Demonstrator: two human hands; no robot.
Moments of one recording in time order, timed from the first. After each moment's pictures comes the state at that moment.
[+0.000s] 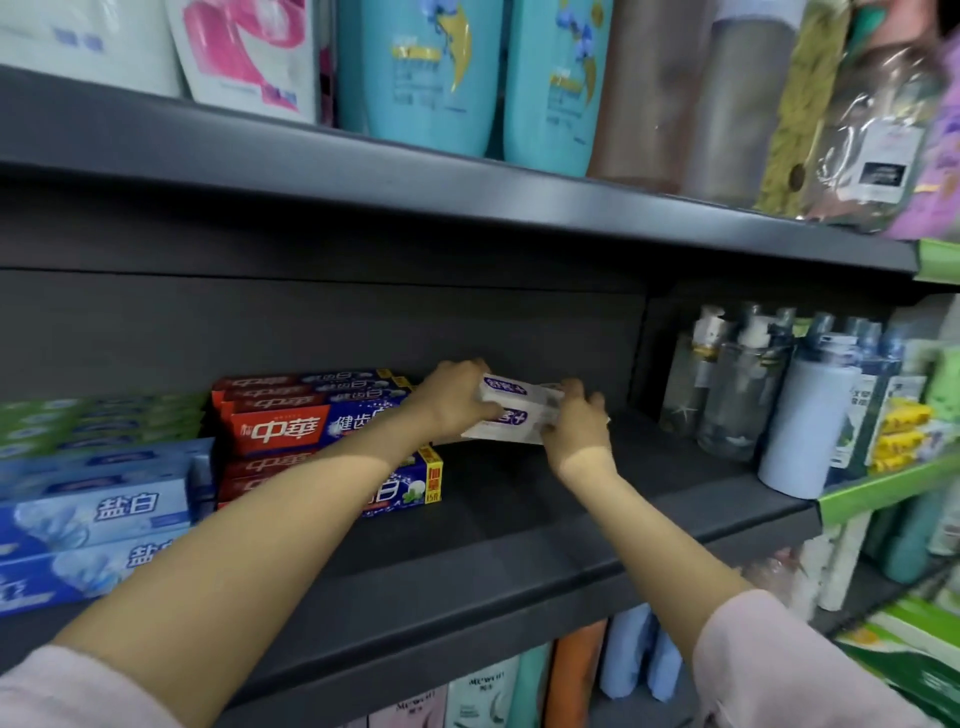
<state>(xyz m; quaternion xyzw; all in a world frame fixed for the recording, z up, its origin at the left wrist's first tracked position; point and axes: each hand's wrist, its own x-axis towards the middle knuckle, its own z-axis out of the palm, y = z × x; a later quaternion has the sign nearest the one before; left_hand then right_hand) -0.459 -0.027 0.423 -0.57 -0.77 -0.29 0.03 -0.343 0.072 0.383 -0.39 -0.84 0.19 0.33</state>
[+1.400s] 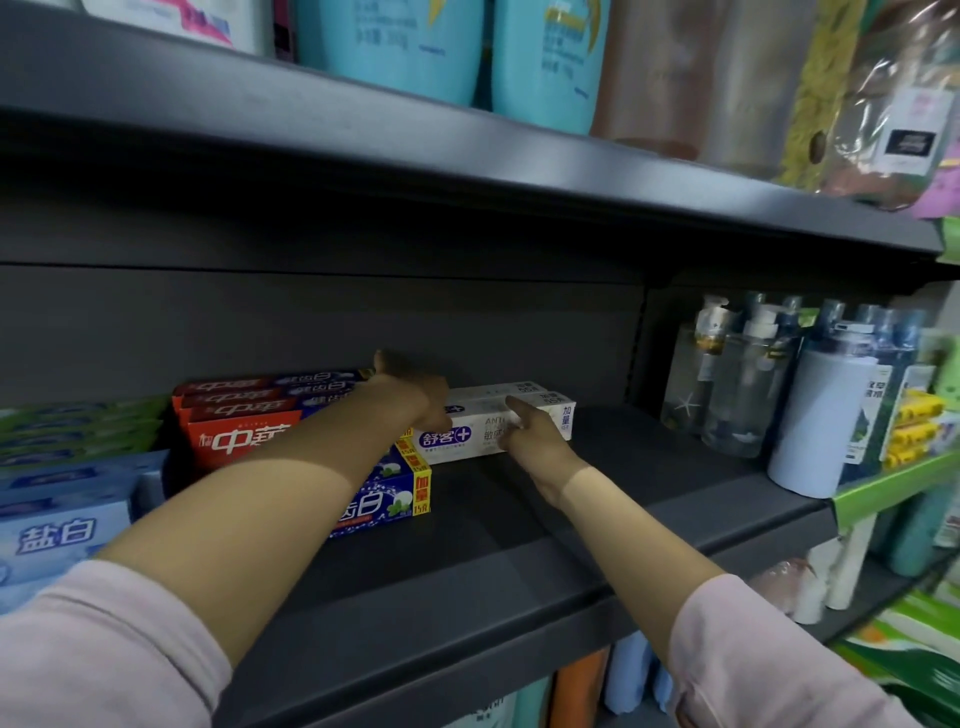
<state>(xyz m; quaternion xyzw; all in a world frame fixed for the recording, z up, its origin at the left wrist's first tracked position) -0.498 0.001 0.425 -0.47 -0.87 0.12 0.10 -0.383 0.088 0.356 -0.29 -0.74 0.54 0.27</state>
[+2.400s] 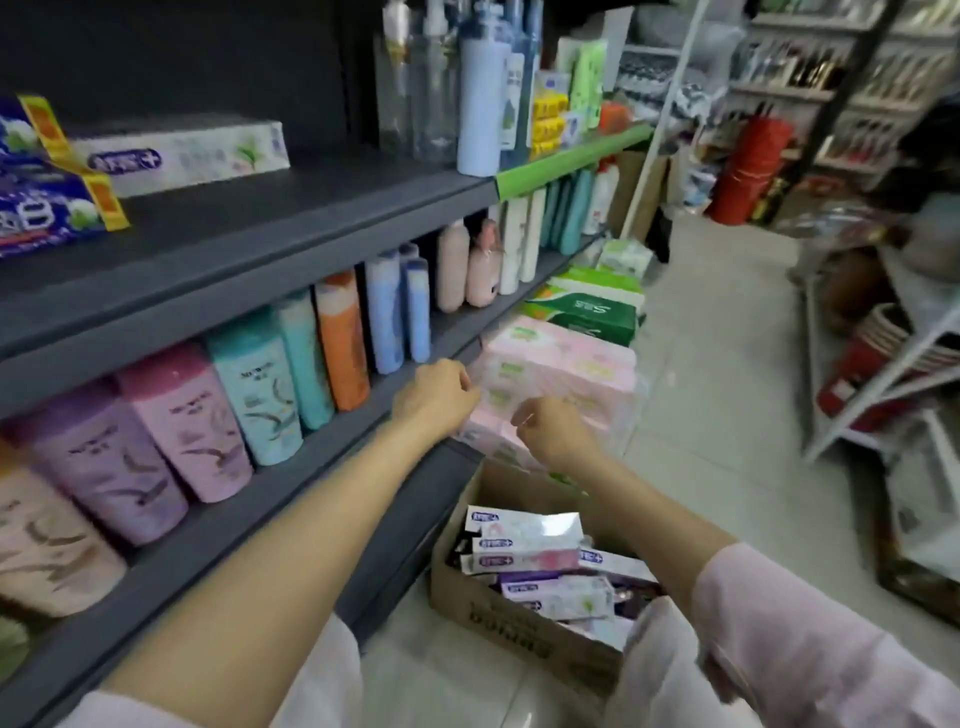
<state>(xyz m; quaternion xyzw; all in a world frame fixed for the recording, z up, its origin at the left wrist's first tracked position) -0.190 -0.073 0.214 -0.61 -0.73 -0.23 -0.20 -0.038 -0.062 0.192 -0.61 -0.74 0.24 0.14</state>
